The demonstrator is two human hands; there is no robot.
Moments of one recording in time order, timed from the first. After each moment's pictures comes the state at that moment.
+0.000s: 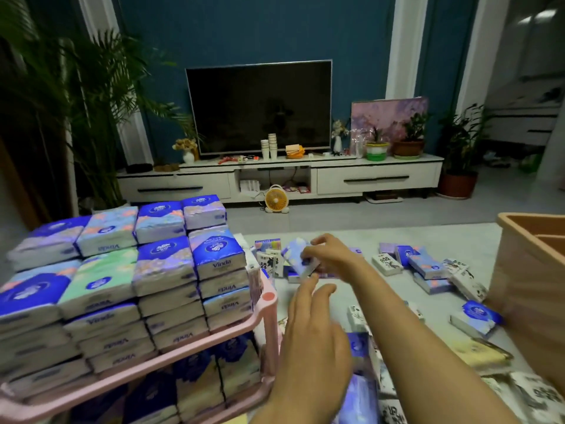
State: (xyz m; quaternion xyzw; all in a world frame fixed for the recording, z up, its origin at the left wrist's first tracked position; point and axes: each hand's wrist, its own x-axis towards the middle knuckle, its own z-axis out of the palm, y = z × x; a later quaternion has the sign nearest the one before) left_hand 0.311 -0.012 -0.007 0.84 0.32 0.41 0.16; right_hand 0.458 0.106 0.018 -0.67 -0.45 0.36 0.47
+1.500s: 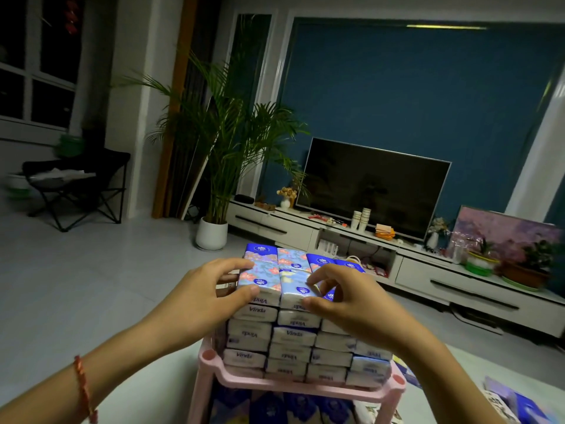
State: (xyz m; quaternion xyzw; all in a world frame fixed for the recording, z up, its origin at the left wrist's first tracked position) left_hand 0.033 0.021 0.091 0.69 0.45 0.51 0.25; right_hand 0.249 0.010 0.144 -0.53 -0.81 0.04 0.23
